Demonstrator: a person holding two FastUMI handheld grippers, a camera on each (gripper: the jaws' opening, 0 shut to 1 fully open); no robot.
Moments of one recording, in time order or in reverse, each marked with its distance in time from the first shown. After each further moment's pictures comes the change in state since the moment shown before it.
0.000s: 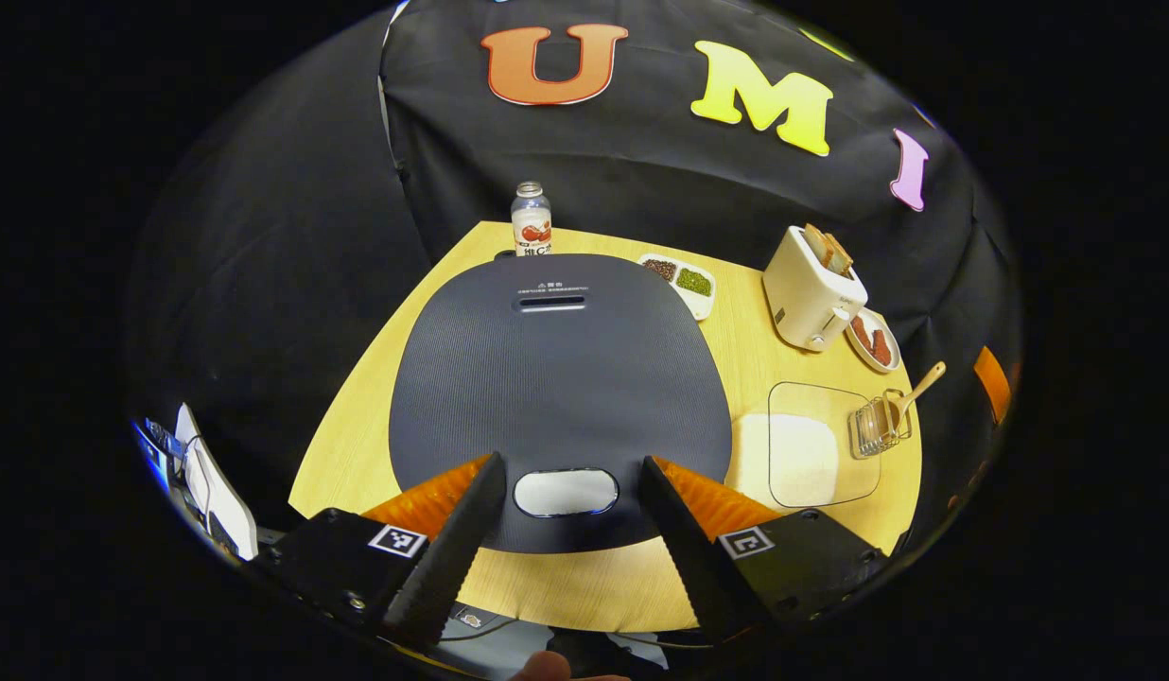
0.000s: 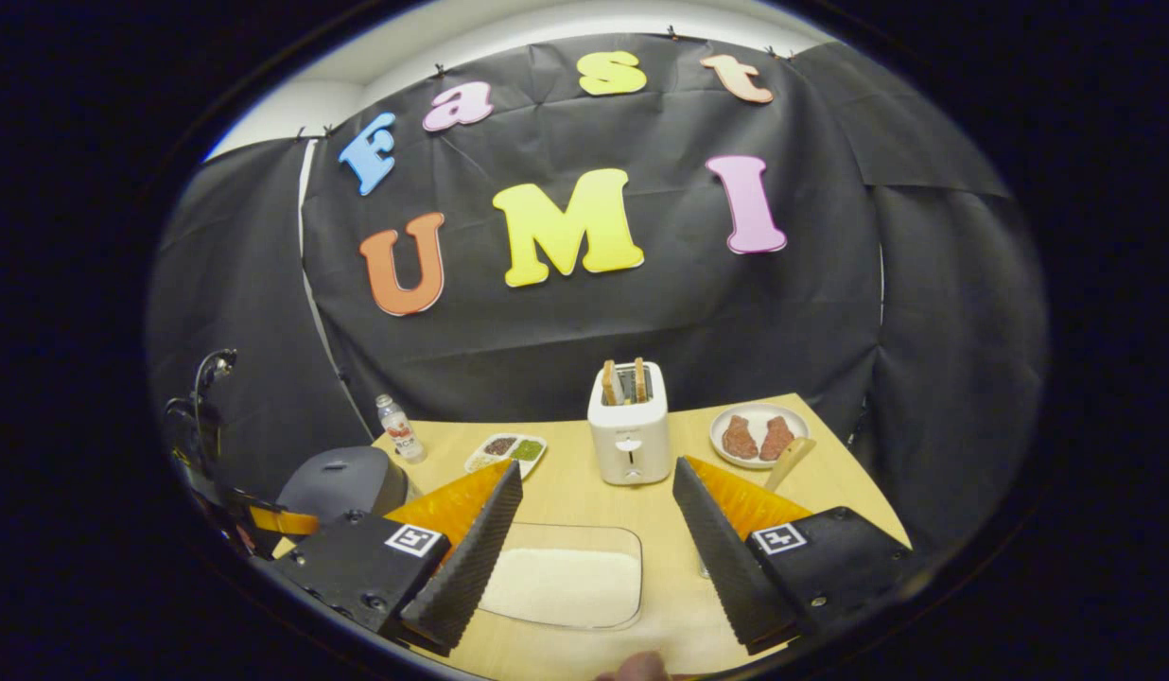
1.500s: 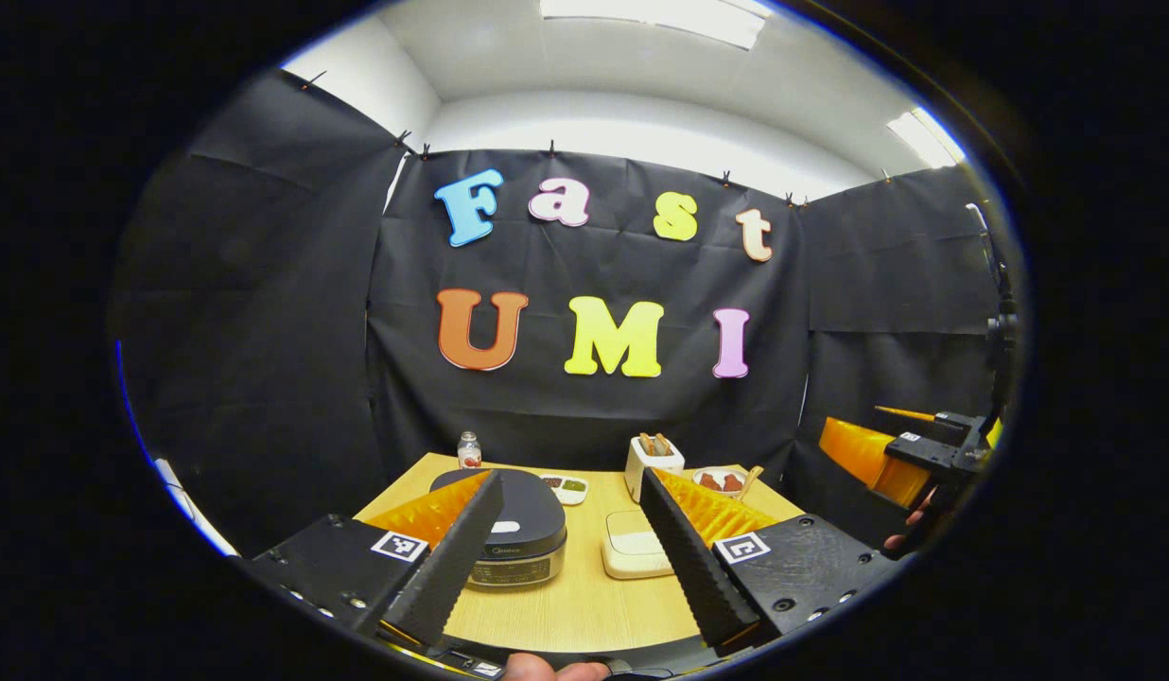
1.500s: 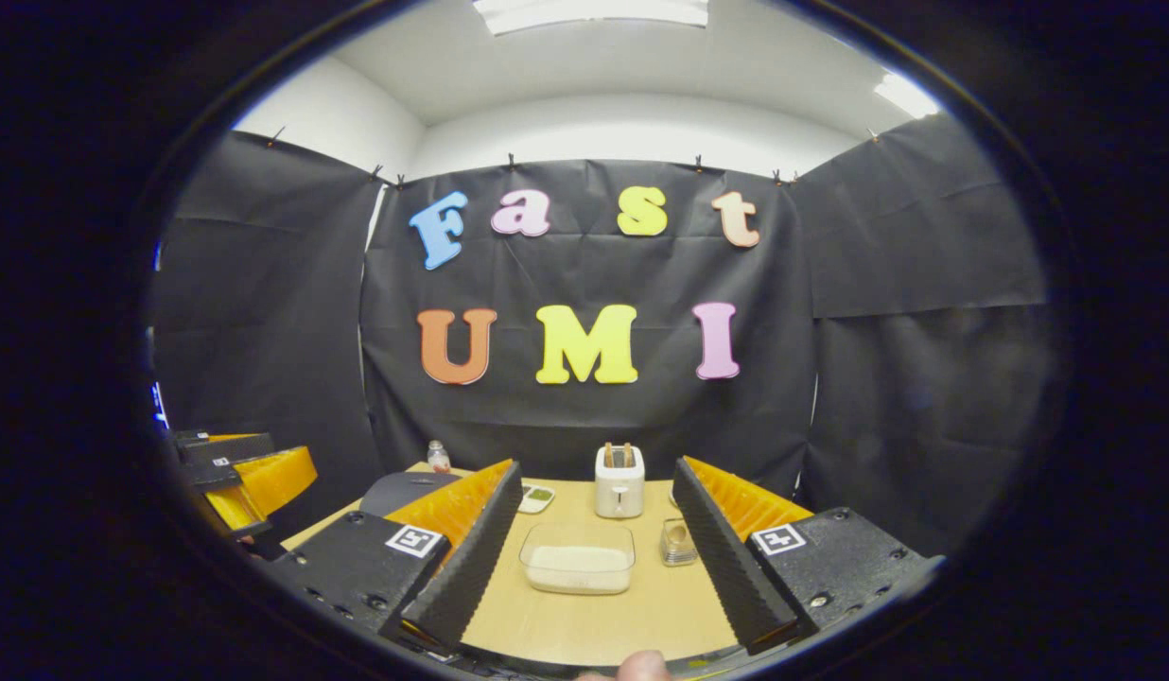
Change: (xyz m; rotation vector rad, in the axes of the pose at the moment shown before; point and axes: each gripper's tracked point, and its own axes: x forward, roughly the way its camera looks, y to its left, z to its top) left arm -0.311 -0.038 -0.030 0.097 -0.887 -0.284; right arm -0.315 0.100 0.012 -0.161 -0.330 -0.092
